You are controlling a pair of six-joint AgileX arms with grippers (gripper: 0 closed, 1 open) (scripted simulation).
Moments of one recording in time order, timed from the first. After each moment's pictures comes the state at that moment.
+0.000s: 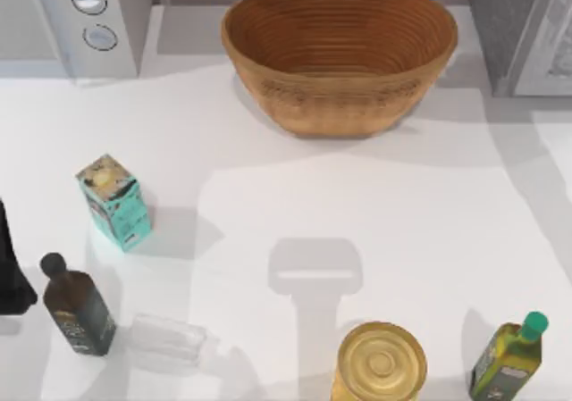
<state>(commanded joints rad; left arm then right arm) 0.00 0.00 0.00 0.00 0.00 0.00 0.18 1.37 1.88 -0.51 0.20 0.02</state>
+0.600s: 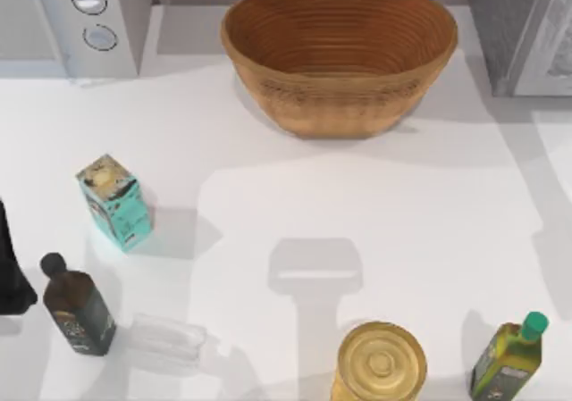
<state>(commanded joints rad) 0.00 0.00 0.00 0.00 0.00 0.00 0.12 1.83 2.27 -0.45 0.13 0.02</state>
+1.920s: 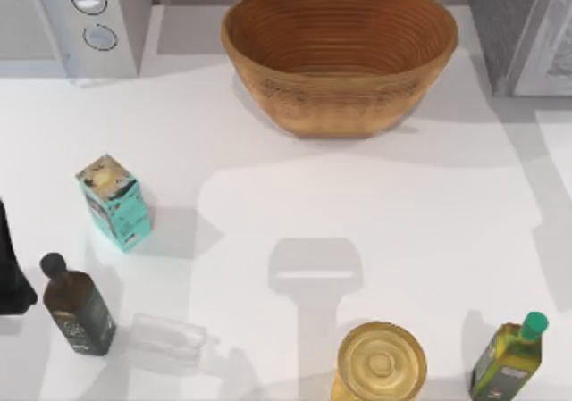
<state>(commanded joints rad) 0.00 0.00 0.00 0.00 0.00 0.00 0.10 1.87 2.30 -0.44 0.12 0.02</state>
